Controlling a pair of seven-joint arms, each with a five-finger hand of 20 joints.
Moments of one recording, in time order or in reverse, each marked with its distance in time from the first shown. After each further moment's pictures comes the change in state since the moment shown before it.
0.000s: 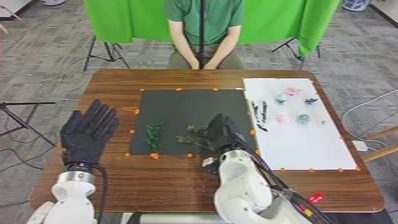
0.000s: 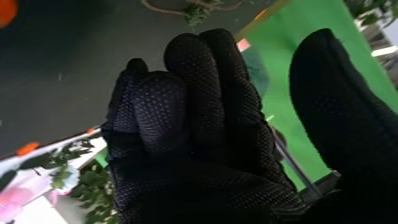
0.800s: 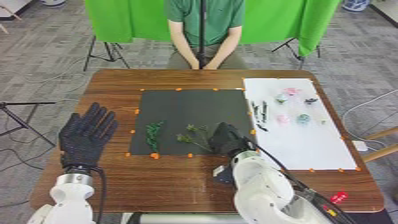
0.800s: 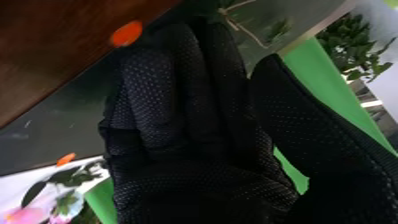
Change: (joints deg) left arm 0.9 -0.4 -0.6 0.0 -0.4 0.0 -0.1; right arm -4.1 3.6 6.4 -4.9 9.5 -12.9 -3.4
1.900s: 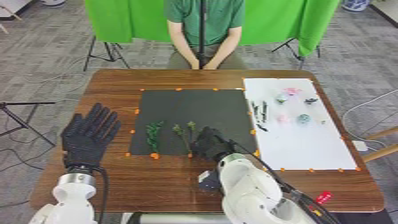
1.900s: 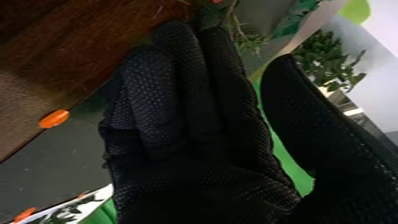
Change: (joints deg) left arm -0.3 0.1 0.7 0.0 -1.4 0.0 -0.2; right arm 0.3 -4.1 -2.4 0.1 2.1 -2.0 -0.5
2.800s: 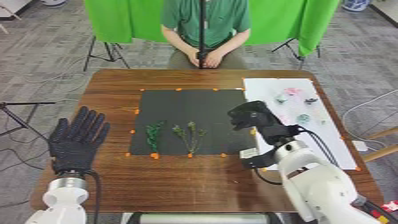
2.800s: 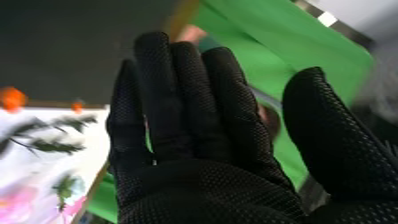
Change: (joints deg) left arm 2.8 -1.5 -3.1 -1.0 -3.9 -0.1 2.3; right arm -13.9 9.8 27.7 -8.9 27.3 6.2 -24.4
